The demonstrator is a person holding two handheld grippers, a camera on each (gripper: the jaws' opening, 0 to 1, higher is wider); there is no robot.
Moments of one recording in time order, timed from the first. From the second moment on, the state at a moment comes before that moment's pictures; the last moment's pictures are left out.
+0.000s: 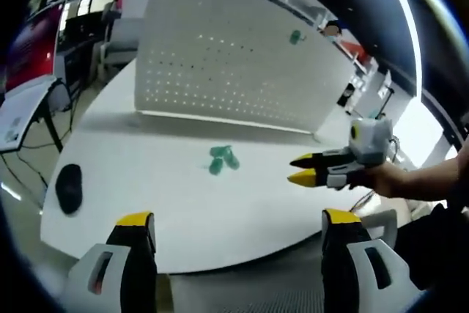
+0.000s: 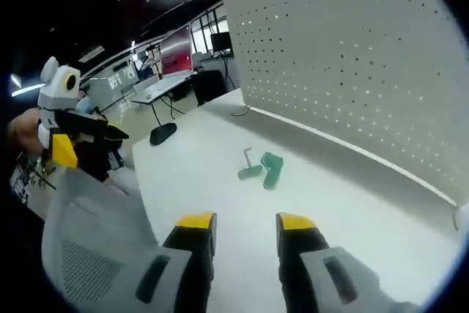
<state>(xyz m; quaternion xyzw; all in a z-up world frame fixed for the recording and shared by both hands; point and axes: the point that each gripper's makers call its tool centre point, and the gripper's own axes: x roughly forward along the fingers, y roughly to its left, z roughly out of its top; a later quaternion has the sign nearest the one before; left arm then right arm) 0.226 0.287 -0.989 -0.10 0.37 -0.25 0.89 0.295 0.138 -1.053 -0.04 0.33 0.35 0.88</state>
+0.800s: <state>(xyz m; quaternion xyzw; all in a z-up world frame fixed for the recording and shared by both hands) 0.226 0.289 -1.001 -0.12 0.38 -0.22 0.89 0.372 0.192 -1.095 -0.06 0.36 0.38 0.85</state>
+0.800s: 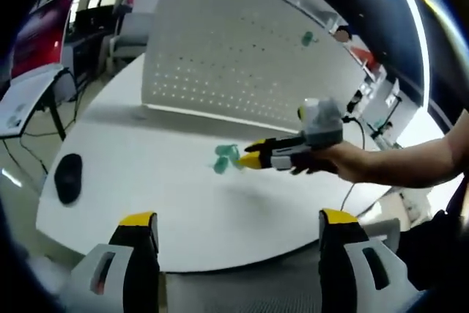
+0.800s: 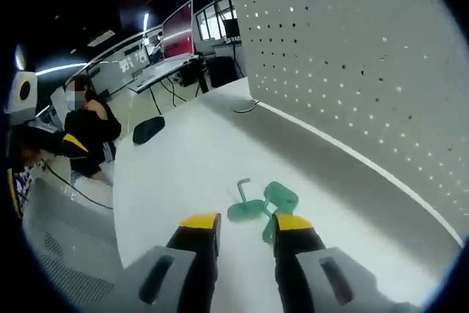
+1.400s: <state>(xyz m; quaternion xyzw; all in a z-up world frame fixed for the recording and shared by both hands) 0.223 0.287 -1.005 -0.12 0.38 -0.22 0.89 0.391 0.200 -1.111 -0.10 0.38 0.37 0.84</state>
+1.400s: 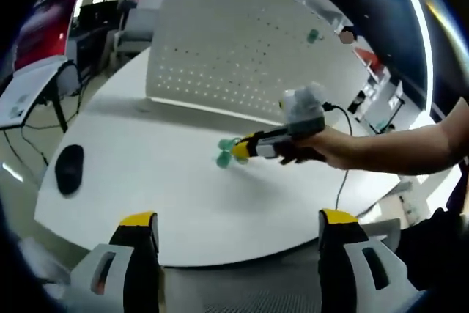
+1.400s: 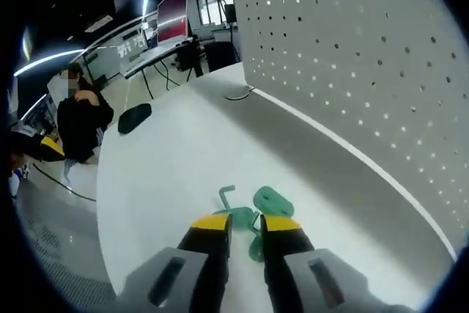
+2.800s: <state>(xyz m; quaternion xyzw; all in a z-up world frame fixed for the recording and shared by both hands) 0.258 0.251 -0.940 -0.11 0.31 -0.27 0.91 0.328 0.161 -0.912 0.13 0.20 0.32 0.92</state>
